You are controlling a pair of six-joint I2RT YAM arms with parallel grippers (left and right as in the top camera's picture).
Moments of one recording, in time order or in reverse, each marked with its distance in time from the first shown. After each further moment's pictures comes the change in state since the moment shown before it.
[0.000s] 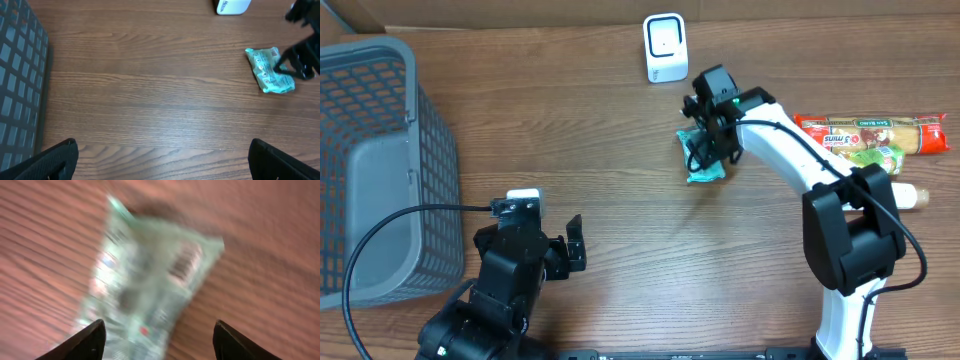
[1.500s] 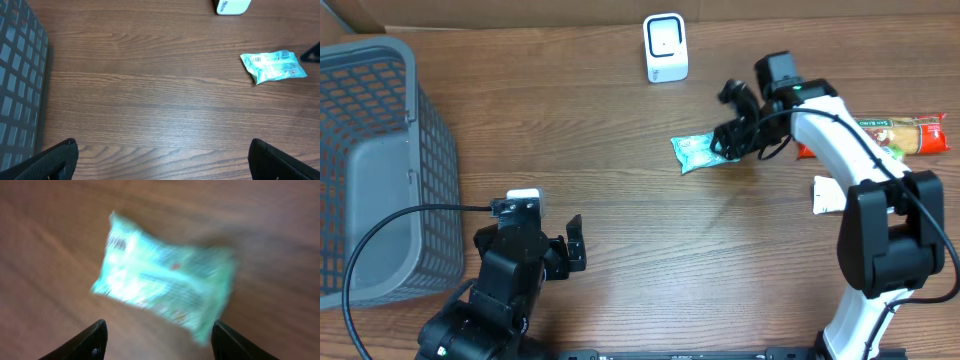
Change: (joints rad) left arm 0.000 0.000 0.000 0.000 0.000 0.000; right arm -0.226 -0.079 -0.076 0.029 -0.403 -0.043
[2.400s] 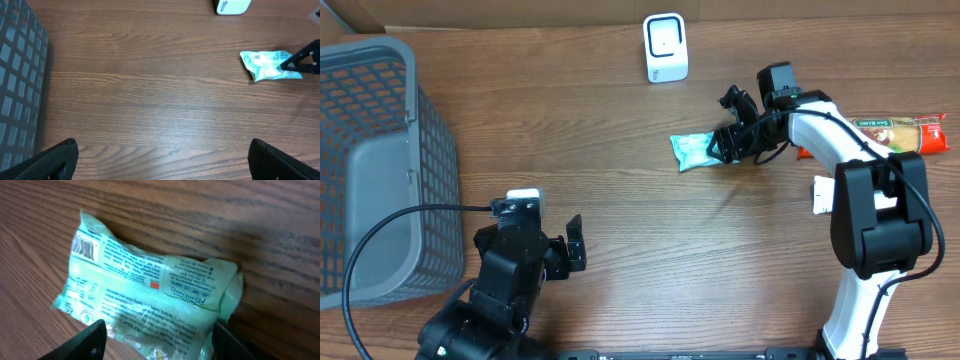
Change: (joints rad) left arm 0.000 0.000 0.000 0.000 0.000 0.000; right arm -0.023 0.107 -0.067 0.150 -0.102 0.018
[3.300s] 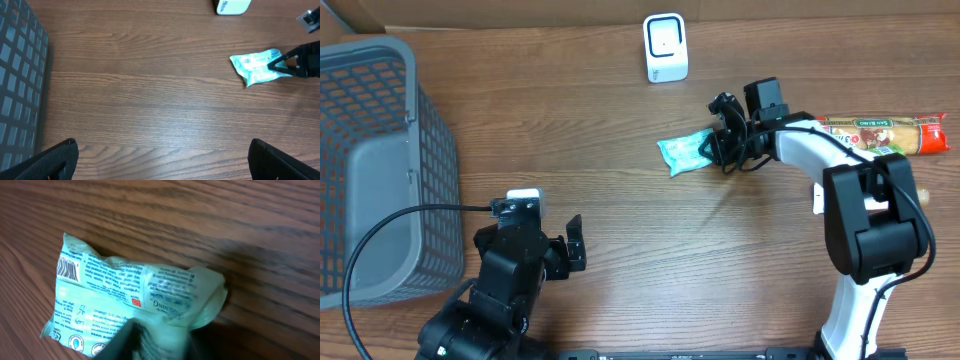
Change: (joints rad) left arm 0.000 0.000 0.000 0.000 0.000 0.000; right arm 0.061 -0.013 -0.143 0.283 0.013 0.092
